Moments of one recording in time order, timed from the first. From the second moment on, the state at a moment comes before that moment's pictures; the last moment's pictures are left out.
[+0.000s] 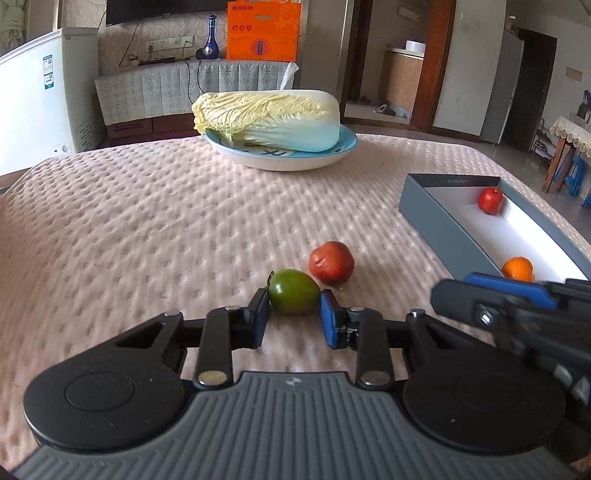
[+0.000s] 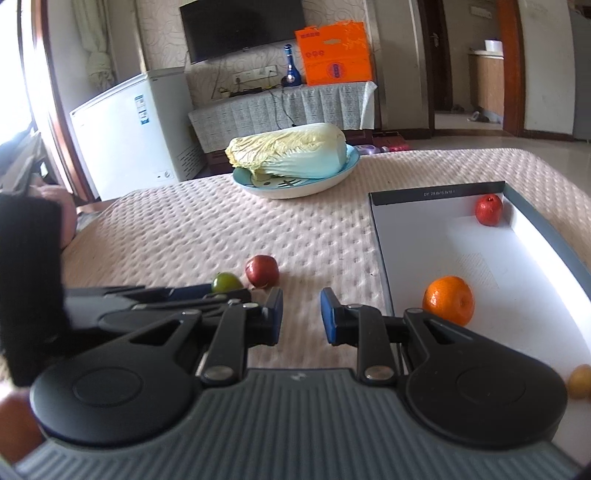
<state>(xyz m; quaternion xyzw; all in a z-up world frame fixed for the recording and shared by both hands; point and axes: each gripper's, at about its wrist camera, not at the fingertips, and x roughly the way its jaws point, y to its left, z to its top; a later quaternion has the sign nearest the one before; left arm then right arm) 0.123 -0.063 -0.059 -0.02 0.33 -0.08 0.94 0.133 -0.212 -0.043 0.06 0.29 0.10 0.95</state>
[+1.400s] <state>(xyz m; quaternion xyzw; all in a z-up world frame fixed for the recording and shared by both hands) 0.088 -0.032 -0.059 0.00 0.34 -0.05 0.94 0.138 -0.169 -0.039 -0.02 0.30 0.13 0.94</state>
